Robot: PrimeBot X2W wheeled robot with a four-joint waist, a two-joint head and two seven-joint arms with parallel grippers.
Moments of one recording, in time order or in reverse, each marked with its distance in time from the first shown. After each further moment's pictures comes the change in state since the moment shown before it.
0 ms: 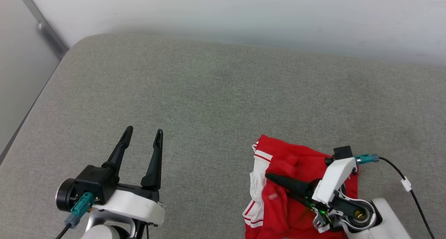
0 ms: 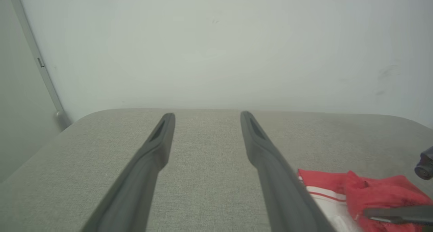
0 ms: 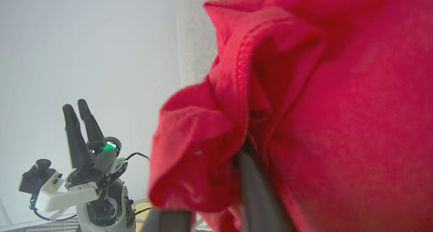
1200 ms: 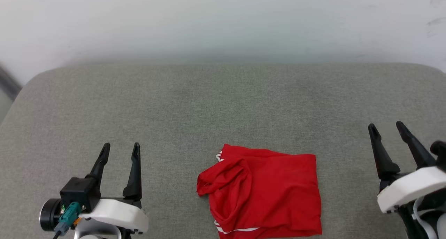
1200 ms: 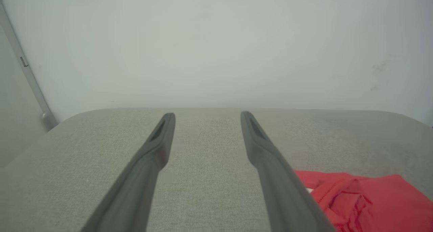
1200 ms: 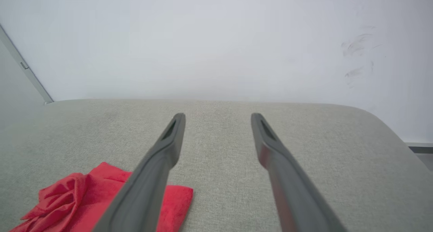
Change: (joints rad) left arm 0.053 0.013 0.050 0.074 -0.027 0.042 -0.028; right arm 0.226 -0.156 -0.205 -0.574 -0.978 0.000 -0.582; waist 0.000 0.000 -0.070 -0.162
